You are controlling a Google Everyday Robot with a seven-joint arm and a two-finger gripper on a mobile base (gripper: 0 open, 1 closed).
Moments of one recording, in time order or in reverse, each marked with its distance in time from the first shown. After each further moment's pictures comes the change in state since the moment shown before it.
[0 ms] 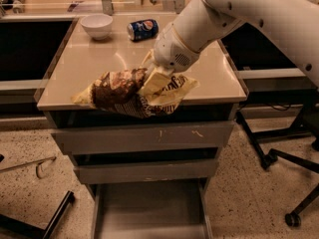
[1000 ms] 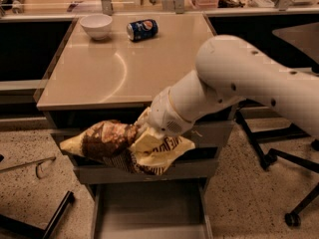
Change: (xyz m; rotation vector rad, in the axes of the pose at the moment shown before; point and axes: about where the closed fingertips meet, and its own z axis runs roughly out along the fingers) arm 0.021 0.103 0.069 -0.007 -0.065 0.196
